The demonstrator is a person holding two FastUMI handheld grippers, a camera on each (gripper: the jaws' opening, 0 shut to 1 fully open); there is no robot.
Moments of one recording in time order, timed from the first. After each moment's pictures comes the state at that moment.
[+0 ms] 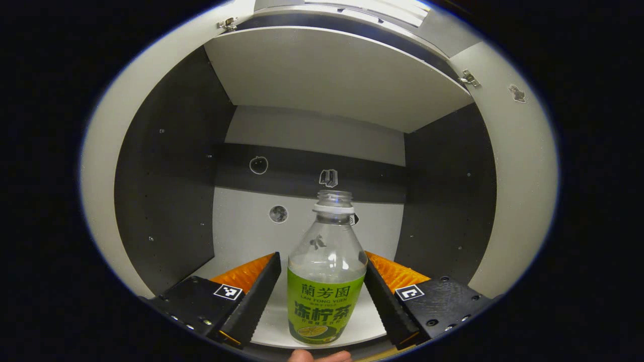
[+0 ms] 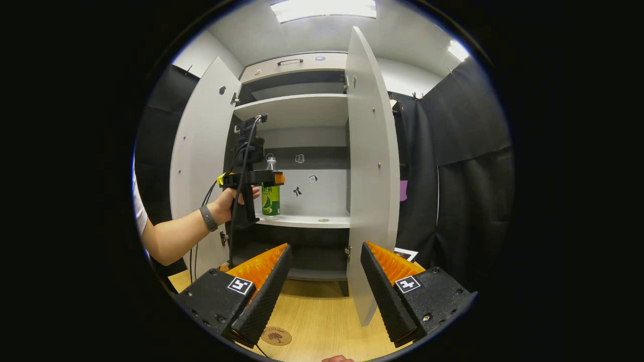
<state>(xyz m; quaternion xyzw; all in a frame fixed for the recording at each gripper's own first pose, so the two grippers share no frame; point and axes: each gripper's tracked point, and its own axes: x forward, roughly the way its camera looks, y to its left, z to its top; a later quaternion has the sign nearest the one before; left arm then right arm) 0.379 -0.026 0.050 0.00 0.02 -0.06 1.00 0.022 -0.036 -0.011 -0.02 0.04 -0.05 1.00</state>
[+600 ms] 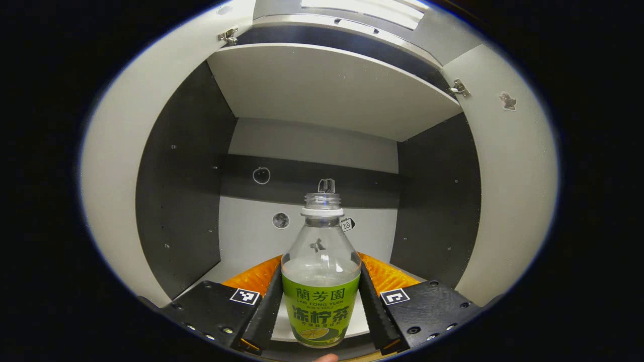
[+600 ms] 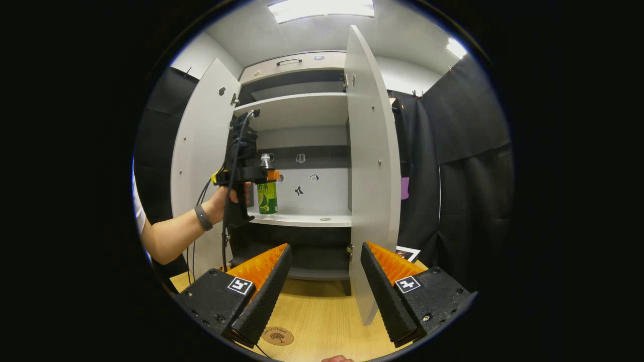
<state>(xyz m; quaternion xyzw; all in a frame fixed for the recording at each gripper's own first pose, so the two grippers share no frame) 0.336 -0.023 0.068 0.01 0.01 -0.07 1.00 0.020 -0.033 -0.014 -0.01 0.04 -0.03 1.00</state>
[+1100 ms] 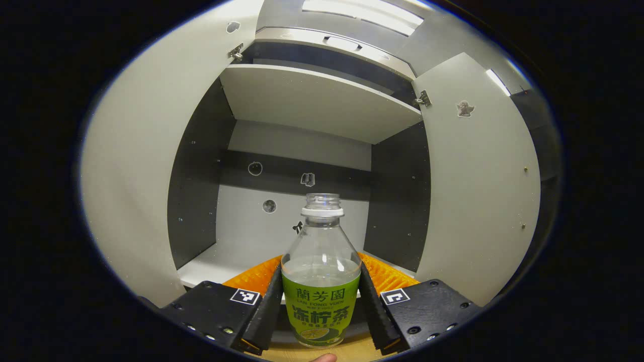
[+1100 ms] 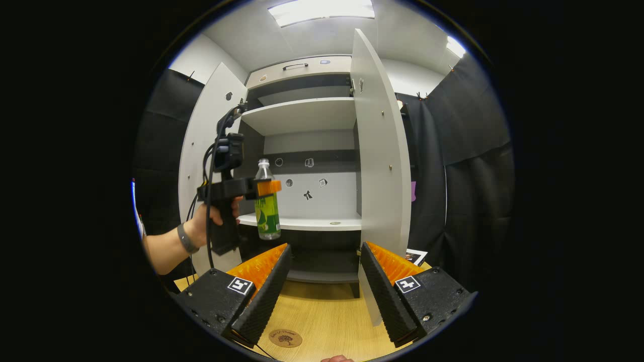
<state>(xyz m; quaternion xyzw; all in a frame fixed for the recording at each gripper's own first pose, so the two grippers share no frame) 0.240 -0.044 0.040 -0.02 0.01 -0.11 0.99 0.015 -0.017 -0.006 -0.01 0.02 -0.02 1.00</state>
